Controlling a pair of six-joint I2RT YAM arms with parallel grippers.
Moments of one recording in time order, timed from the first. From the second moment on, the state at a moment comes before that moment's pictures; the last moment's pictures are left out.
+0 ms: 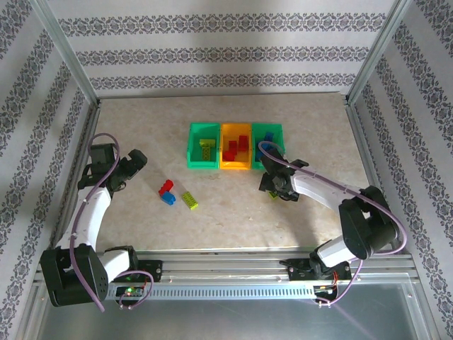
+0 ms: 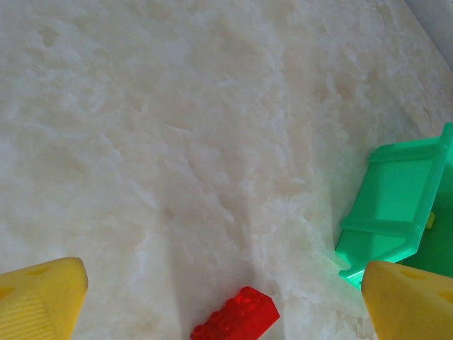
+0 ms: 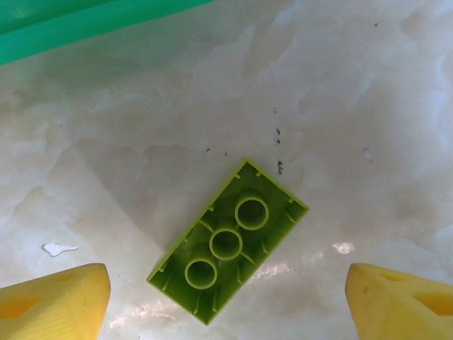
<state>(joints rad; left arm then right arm) 0.18 1.11 0.76 -0.49 0.16 -0.64 0.50 1.50 0.88 -0.71 0.21 0.84</state>
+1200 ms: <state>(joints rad) 0.18 1.11 0.76 -0.47 0.16 -0.64 0.57 1.63 0.95 -0.65 0.14 0.77</state>
